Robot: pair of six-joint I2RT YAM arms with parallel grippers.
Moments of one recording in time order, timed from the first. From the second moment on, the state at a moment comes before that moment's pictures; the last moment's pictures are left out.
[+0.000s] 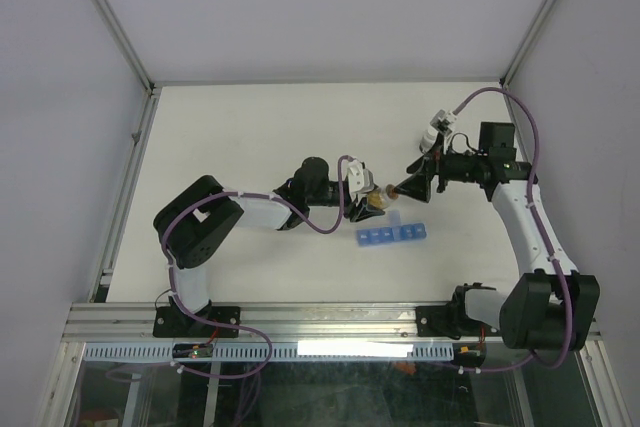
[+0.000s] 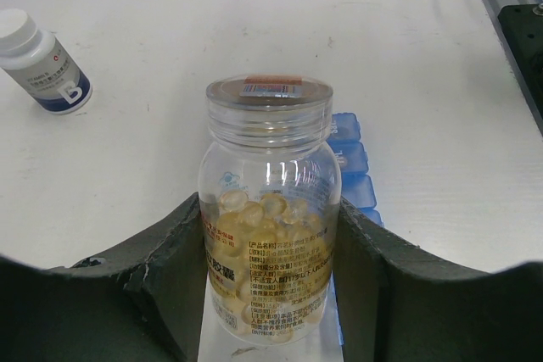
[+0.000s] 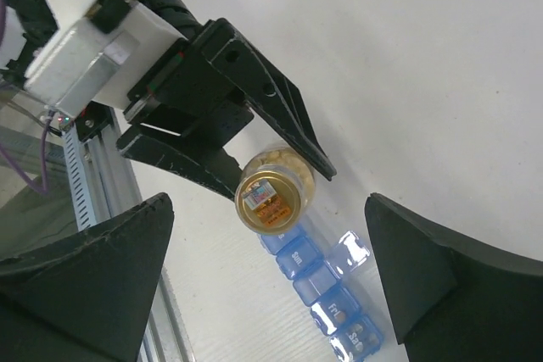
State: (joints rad) left arm -0.84 1.87 0.92 0.79 0.66 0.20; right arm -0.04 1.19 0.96 -0.61 -1.15 -0.37
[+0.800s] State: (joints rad) left arm -0.84 1.87 0.92 0.80 0.63 0.18; right arm 0.15 1.29 0.95 -0.61 -0.87 -0.35
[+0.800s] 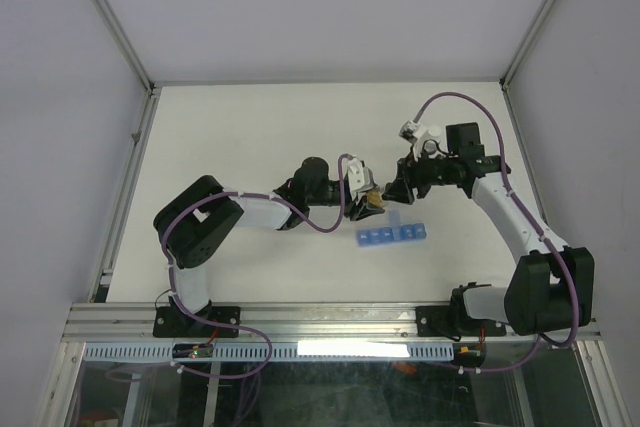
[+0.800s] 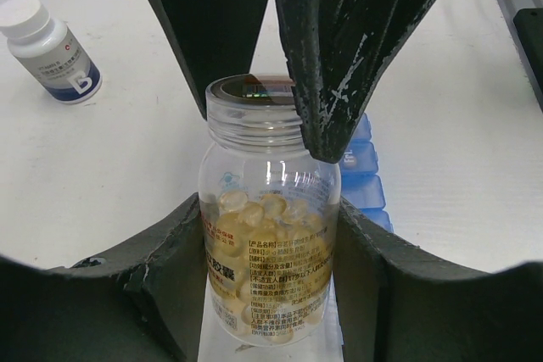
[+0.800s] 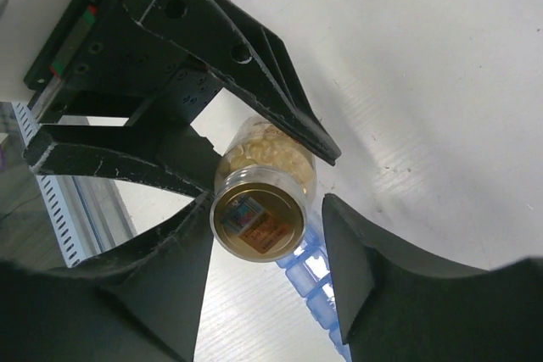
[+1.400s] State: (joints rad) left arm -0.84 1.87 0.92 0.73 0.69 0.20; right arm 0.20 1.29 0.98 -0.83 -0.93 -1.01
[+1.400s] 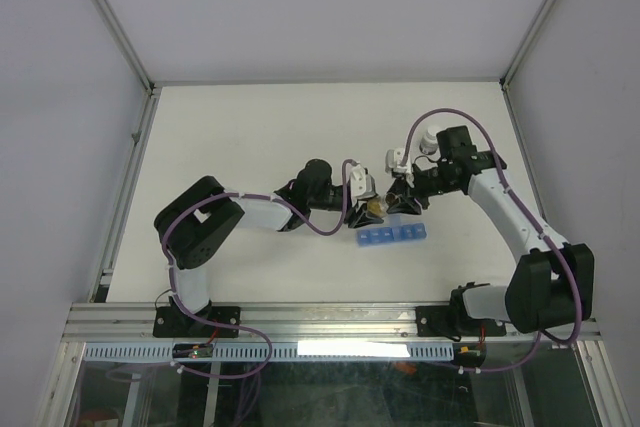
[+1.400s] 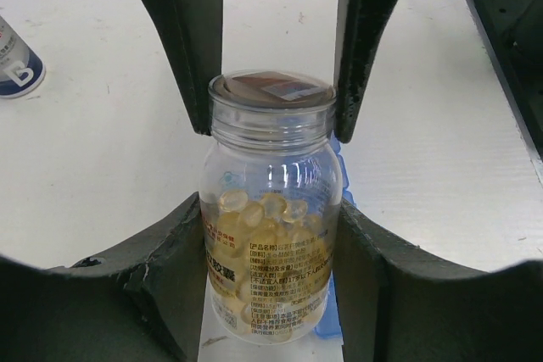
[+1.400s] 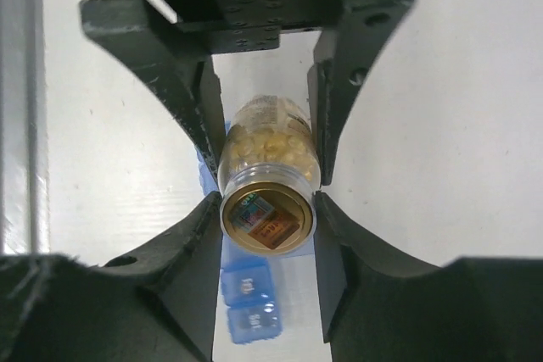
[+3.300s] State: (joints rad) left arm -0.84 1.86 0.91 0.80 0.58 0.12; right arm 0.14 1.22 0.91 -0.52 -0.87 -0.24
